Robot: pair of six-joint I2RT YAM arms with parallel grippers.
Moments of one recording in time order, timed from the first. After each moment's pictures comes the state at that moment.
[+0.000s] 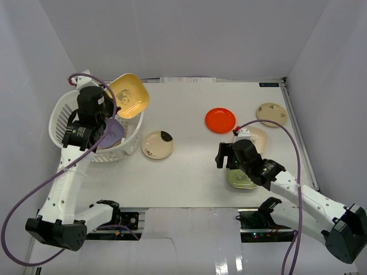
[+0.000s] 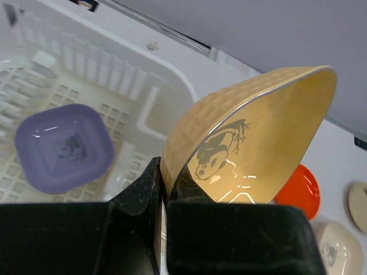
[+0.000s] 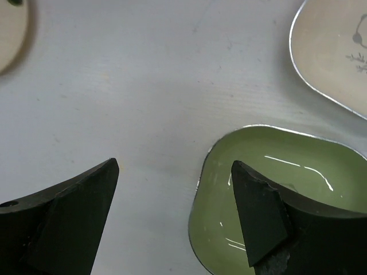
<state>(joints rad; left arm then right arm) -0.28 1.10 1.32 -0.58 -0.33 -0.51 0.74 0.88 0.58 -0.34 0.23 0.49</state>
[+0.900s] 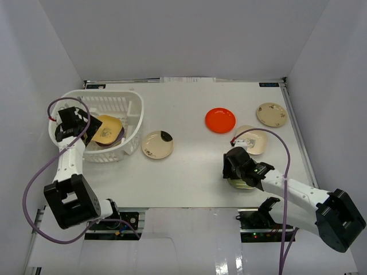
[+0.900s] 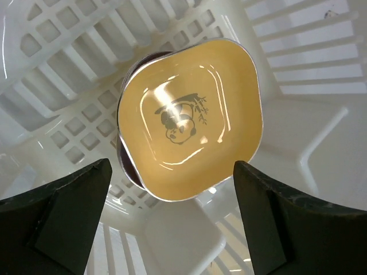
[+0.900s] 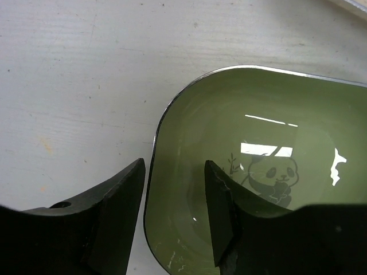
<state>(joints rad) 0.35 1.30 0.97 -0.44 -0.03 -0.65 0.74 1.02 0.44 -0.35 0.26 0.54</state>
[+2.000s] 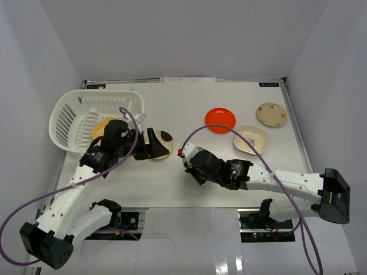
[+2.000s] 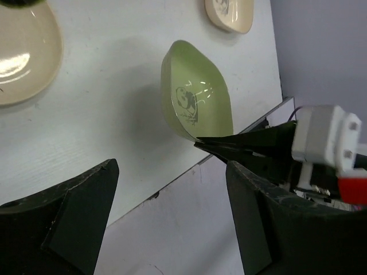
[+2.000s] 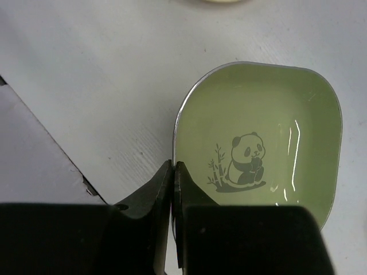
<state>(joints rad) -0.40 0.88 0.91 -0.59 0.45 -0.60 1.23 1.21 0.85 -0.39 0.23 0.18</state>
